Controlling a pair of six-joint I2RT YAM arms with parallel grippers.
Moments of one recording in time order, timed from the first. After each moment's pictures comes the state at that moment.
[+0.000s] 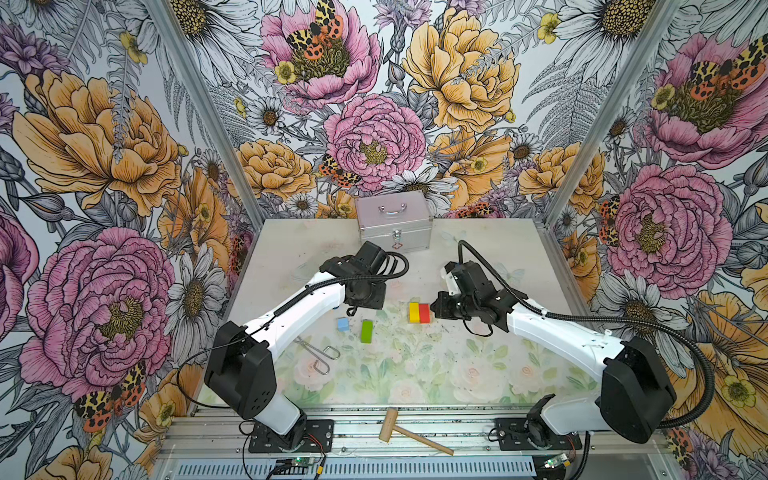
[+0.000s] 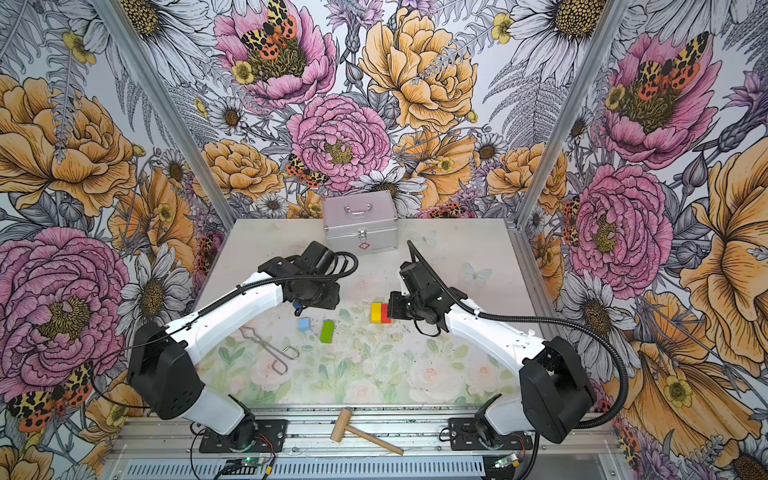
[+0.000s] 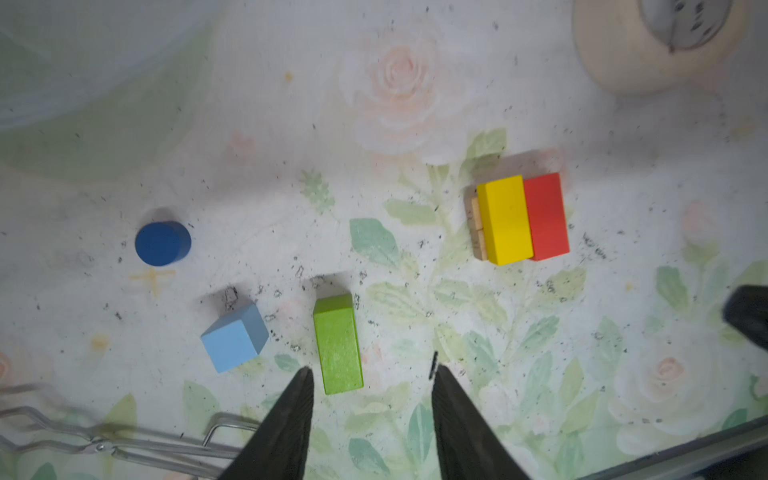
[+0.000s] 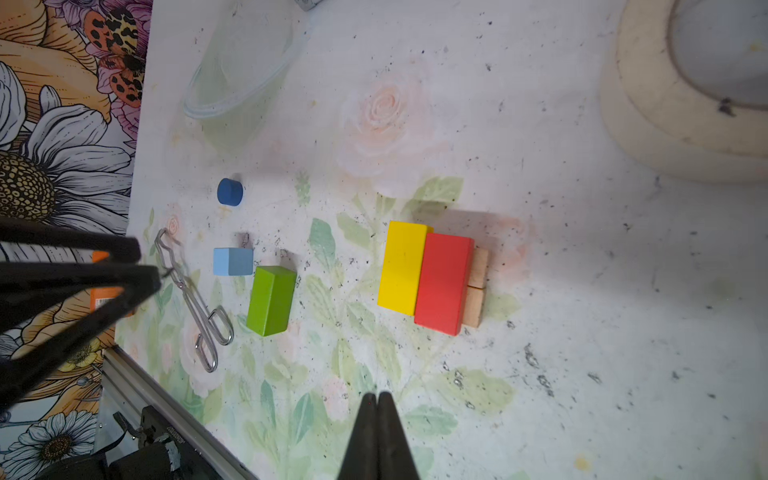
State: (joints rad) left arm -0.62 1.55 1.27 -0.93 -0.07 -0.41; right arm 0.60 1.40 0.96 -0.45 -0.23 0.61
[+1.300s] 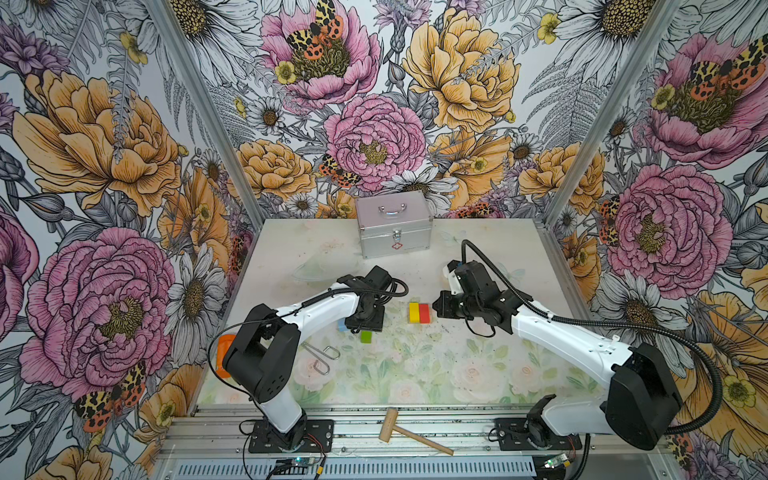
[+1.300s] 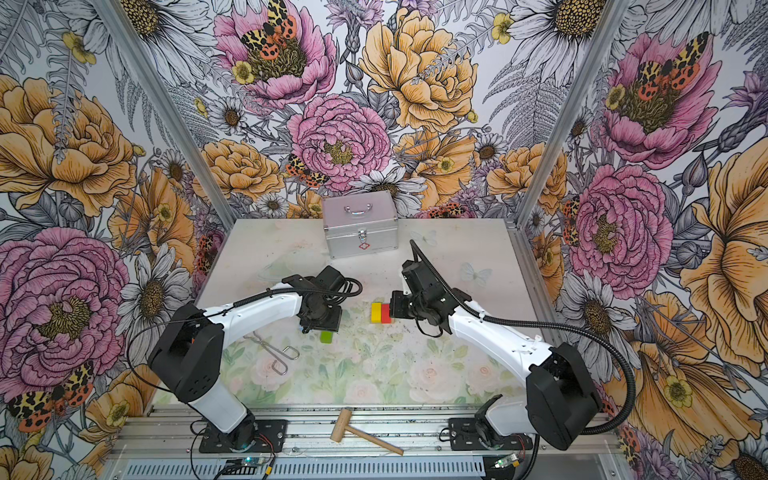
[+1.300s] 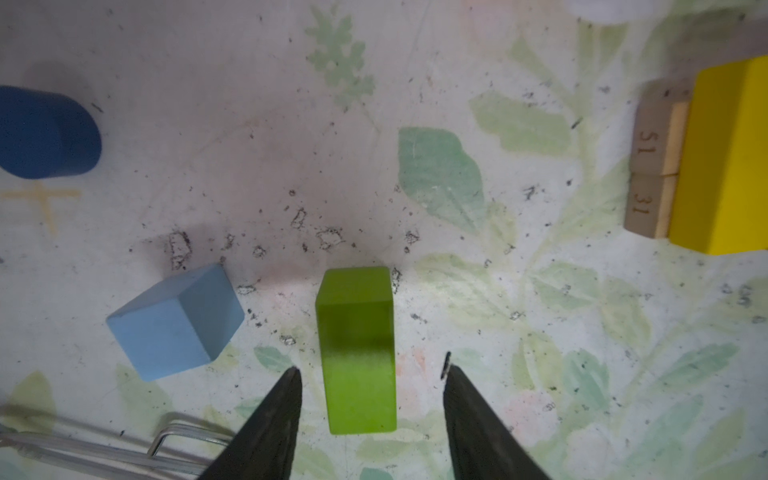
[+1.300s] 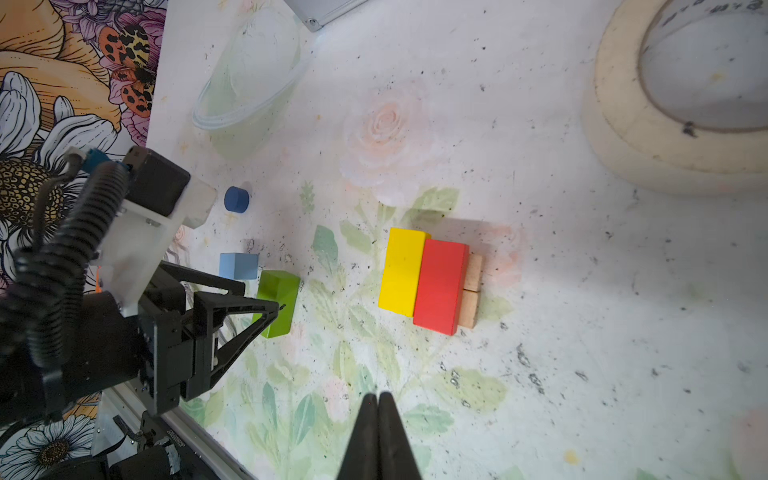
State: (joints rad) left arm -0.62 1.66 1.11 -0.83 -0.09 -0.50; right arm 0.60 1.36 0.96 -0.46 -0.21 0.61
